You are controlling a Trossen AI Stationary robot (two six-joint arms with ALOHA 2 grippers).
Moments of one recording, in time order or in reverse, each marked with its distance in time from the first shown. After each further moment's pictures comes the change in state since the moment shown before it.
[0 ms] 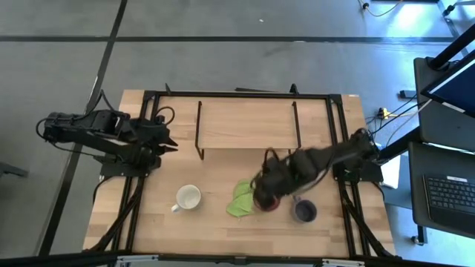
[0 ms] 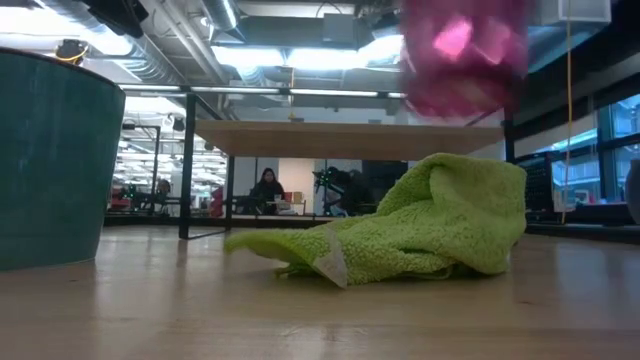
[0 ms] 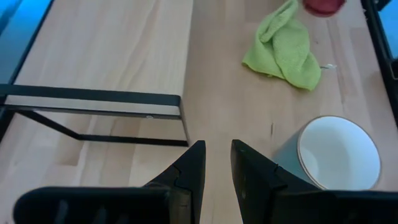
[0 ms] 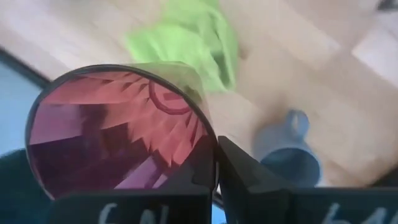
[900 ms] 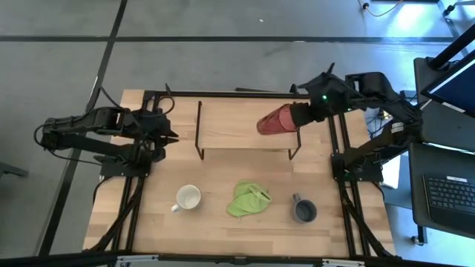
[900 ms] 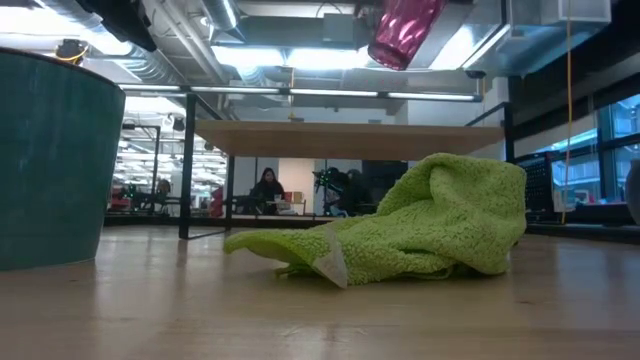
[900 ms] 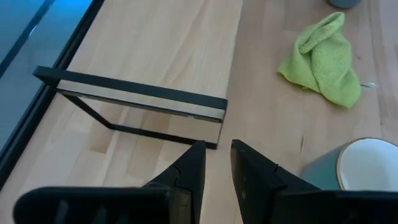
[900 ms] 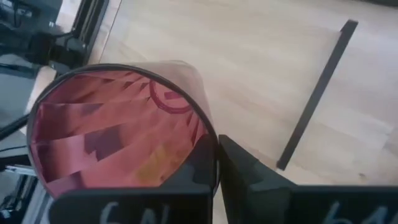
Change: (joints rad) left arm 0.157 0.000 0.000 0.003 0.000 0.028; right arm -0.505 -0.433 -0.084 -0.001 0.169 -0.355
